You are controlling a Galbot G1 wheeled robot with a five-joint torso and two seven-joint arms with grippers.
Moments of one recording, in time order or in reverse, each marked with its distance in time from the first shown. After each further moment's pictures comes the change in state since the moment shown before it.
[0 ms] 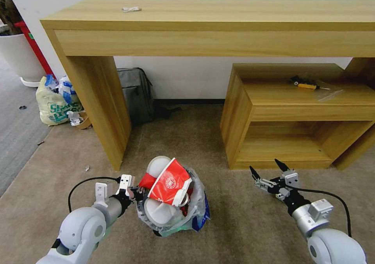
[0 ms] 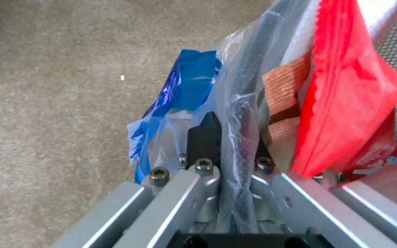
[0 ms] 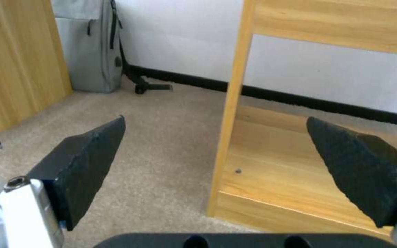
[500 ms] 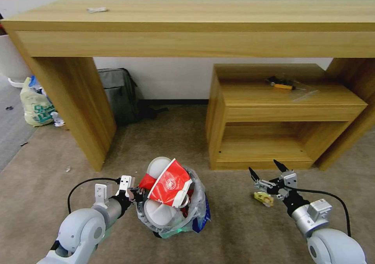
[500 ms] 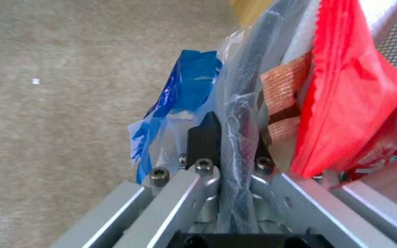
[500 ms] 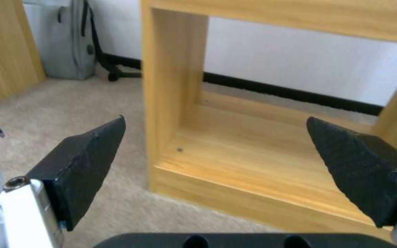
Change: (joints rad) left arm 0.011 -0.006 0.002 -0.009 0.003 0.000 0.001; right arm -0.009 -0.020 -0.005 -0.012 0.002 0.002 -0.003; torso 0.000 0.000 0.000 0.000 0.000
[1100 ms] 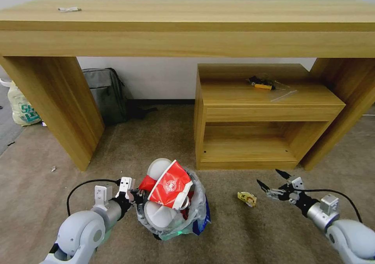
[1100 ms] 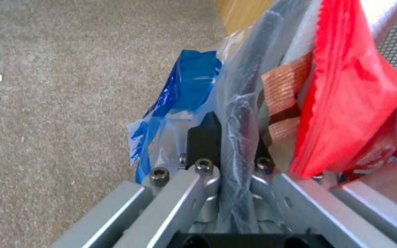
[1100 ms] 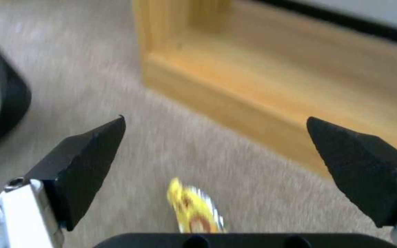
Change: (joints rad) left arm 0.027 -0.008 -0.005 -0.020 0.023 0.000 0.003; right arm 0.195 -0.221 0.018 -0.462 0.016 0.039 -0.444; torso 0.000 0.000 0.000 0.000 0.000
